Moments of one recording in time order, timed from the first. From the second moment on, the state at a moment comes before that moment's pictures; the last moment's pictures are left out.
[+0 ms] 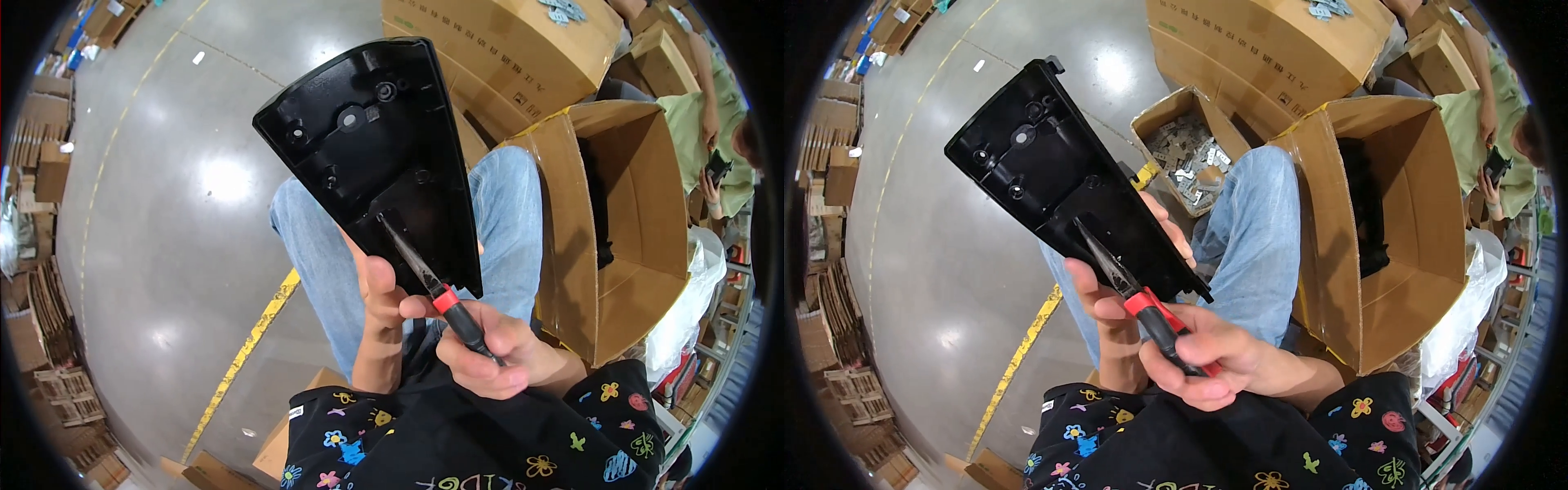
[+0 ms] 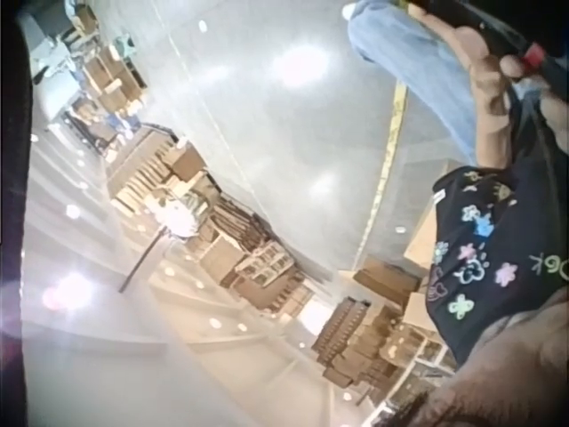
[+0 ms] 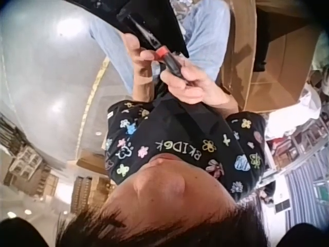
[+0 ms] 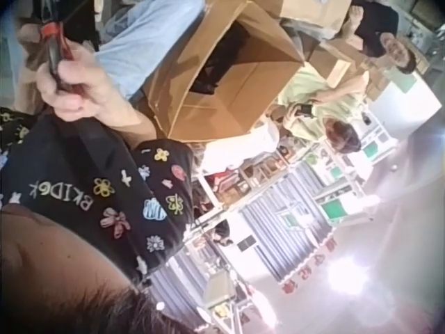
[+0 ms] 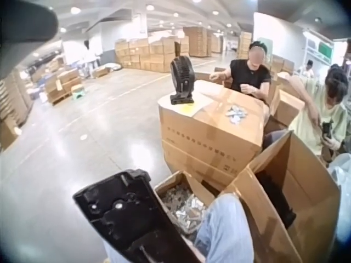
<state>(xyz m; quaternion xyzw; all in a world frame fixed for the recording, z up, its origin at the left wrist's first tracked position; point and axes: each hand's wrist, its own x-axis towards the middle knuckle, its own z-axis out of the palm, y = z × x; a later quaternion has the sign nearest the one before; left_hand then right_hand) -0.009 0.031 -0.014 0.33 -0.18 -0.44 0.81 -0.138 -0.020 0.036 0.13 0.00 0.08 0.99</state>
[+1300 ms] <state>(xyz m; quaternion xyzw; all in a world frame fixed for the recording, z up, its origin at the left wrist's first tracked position) 0.006 0.049 0.009 0.50 -0.26 -0.09 0.82 -0.082 -0.104 0.074 0.94 0.07 0.31 0.08</state>
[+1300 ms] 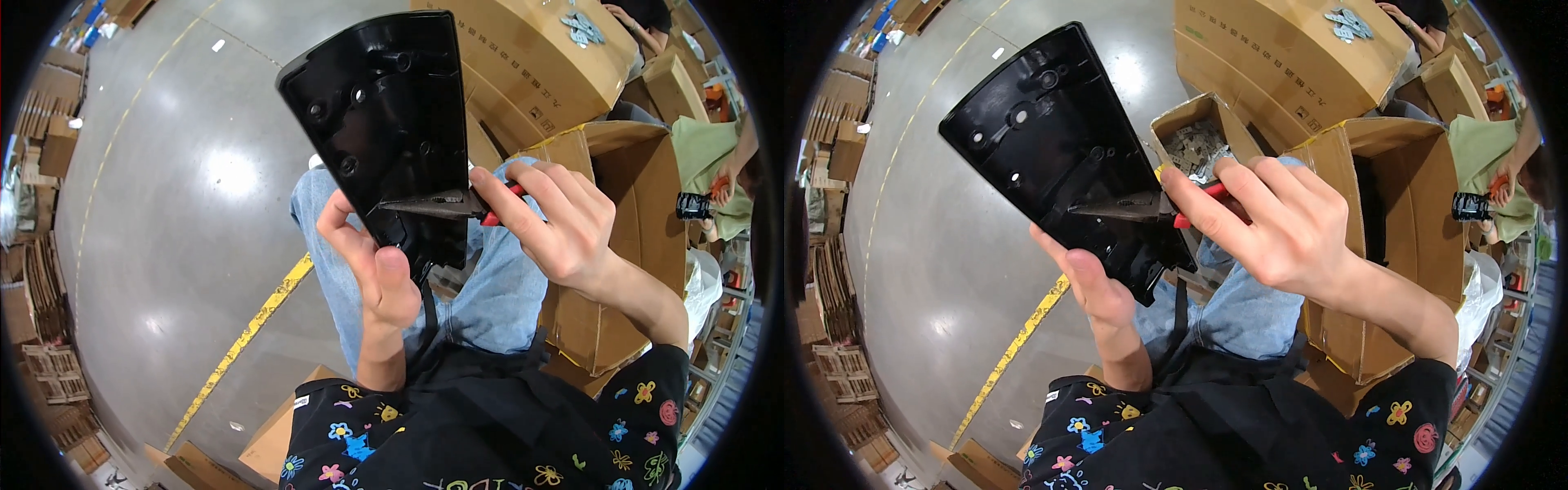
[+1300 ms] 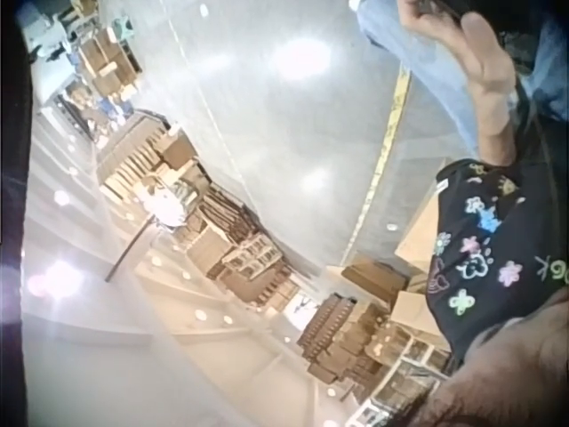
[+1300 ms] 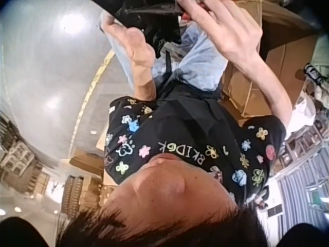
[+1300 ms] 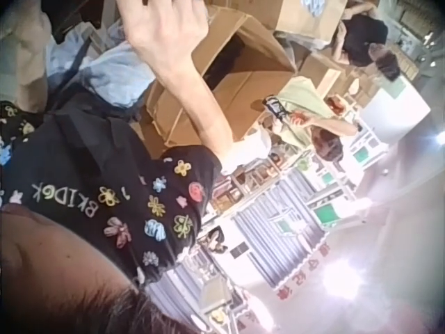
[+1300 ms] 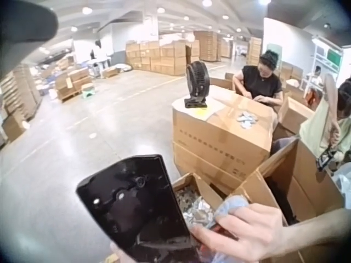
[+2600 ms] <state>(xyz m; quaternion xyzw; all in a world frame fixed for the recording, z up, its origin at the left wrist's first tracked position) 0.023 0.035 0.009 0.50 -0.22 -0.34 0.76 -0.134 -0.082 0.001 0.71 -0.23 0.29 -0.60</state>
